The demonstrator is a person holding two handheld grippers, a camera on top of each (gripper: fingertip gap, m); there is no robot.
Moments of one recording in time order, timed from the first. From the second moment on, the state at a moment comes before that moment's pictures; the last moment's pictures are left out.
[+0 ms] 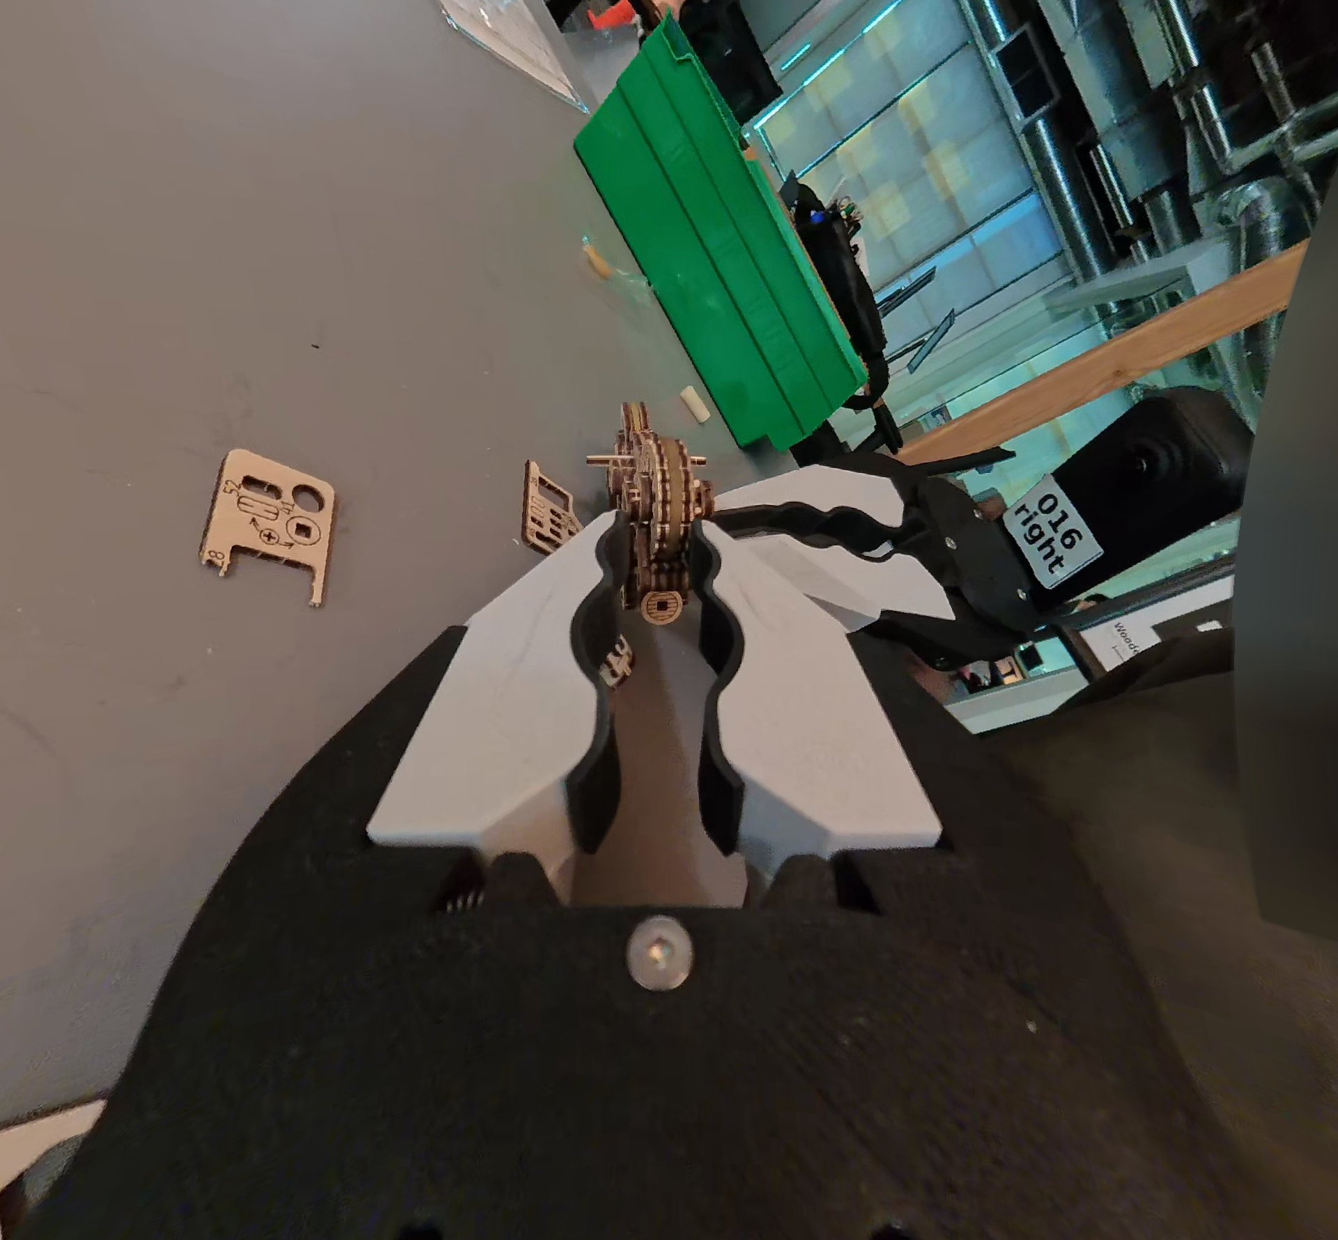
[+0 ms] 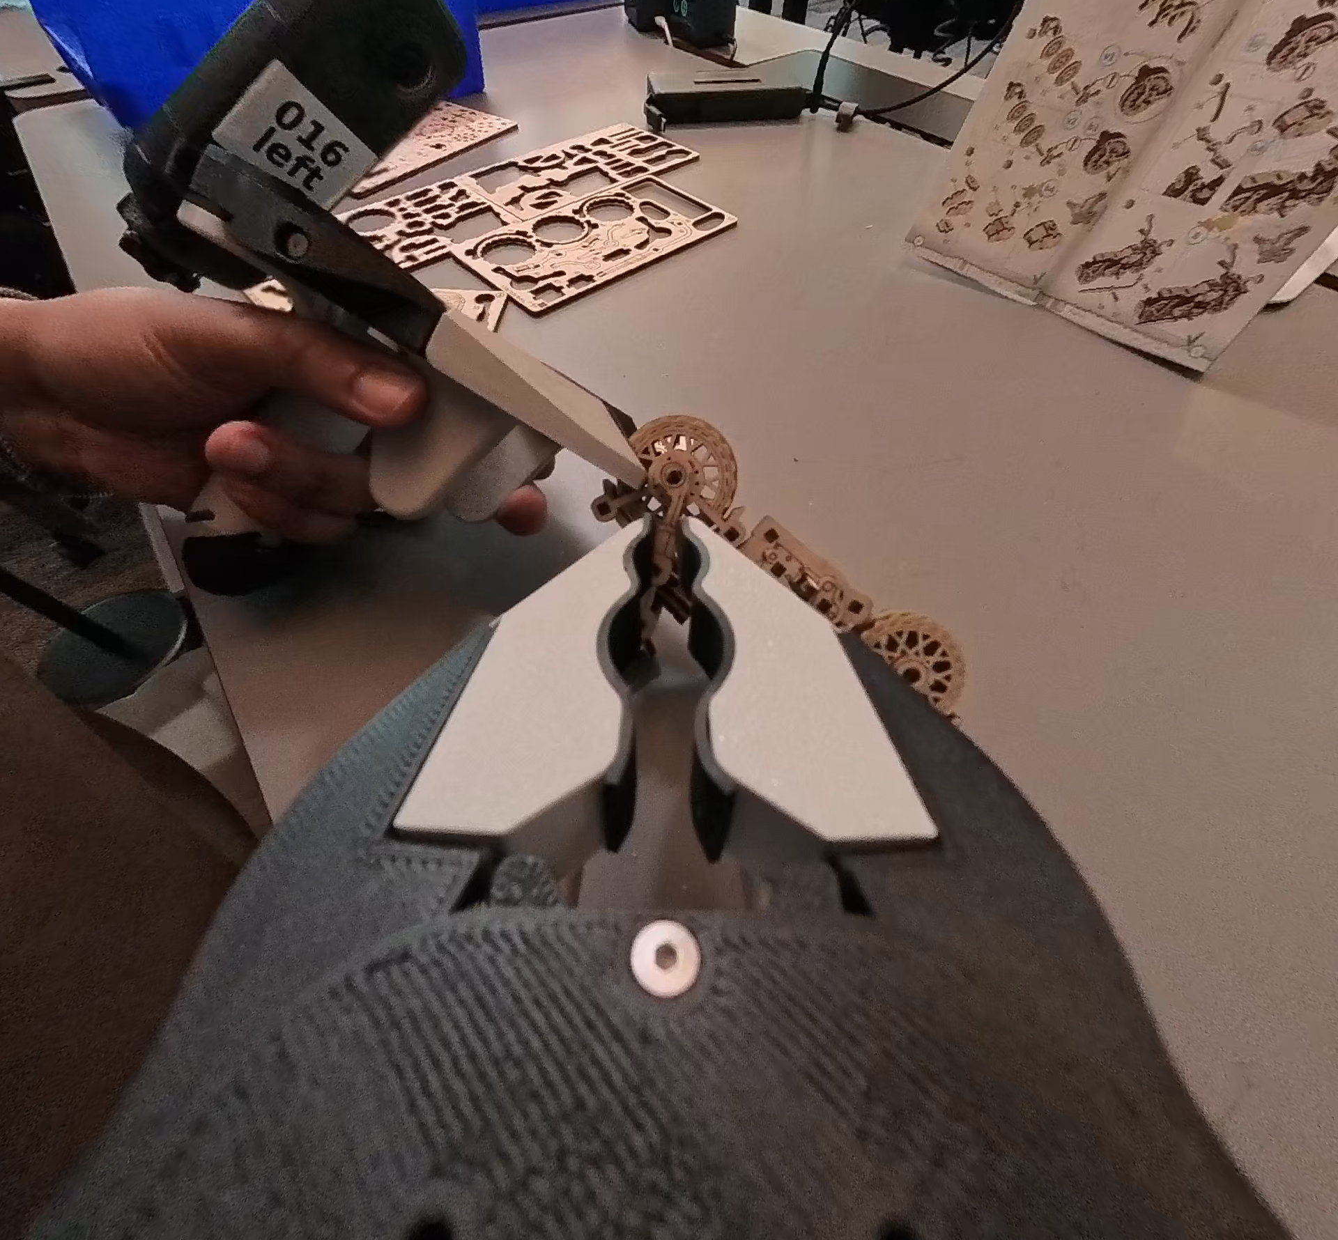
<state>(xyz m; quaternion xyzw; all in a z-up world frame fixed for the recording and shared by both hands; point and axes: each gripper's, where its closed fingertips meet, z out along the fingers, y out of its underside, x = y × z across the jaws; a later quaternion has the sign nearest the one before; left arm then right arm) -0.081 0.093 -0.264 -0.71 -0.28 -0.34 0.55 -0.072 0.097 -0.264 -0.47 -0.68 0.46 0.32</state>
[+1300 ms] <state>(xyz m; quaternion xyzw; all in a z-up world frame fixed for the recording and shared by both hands) -0.085 0.092 -0.262 -0.69 -0.30 -0.37 0.55 -0.050 0.140 -0.217 -0.49 -0.57 0.60 0.27</state>
